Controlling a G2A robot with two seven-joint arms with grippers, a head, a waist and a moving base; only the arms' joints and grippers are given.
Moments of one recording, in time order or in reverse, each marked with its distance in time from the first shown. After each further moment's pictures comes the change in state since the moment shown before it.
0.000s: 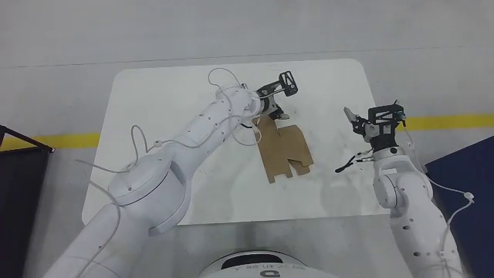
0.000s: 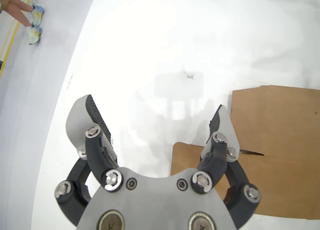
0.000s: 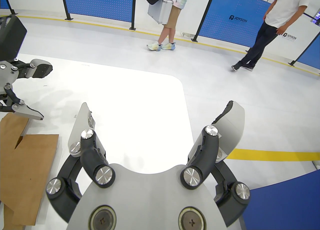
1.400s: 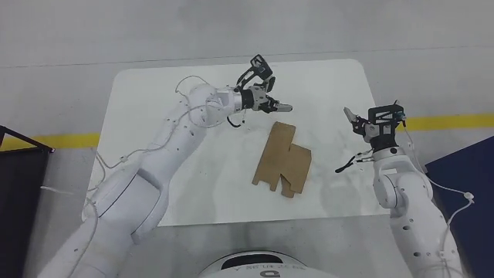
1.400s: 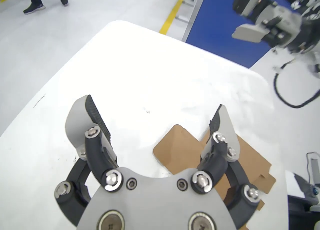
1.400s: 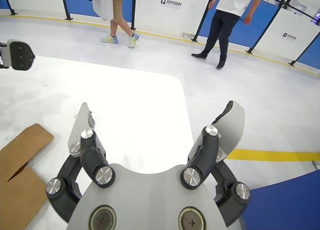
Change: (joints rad) left arm 0.158 0.205 -0.397 -0.230 -0.293 -0.378 0.055; right arm 0.000 0.000 0.000 0.000 0.000 0.000 0.000
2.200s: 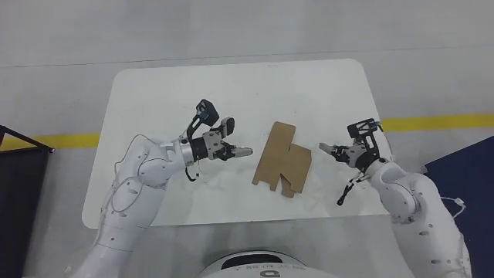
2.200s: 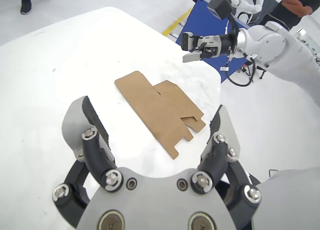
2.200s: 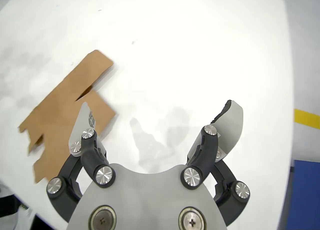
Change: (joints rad) left arm 0.726 0.274 -0.492 -0.957 -0.222 0.089 -0.526; right arm -0.069 0.015 0.058 -0.072 0.463 -0.319 0.594
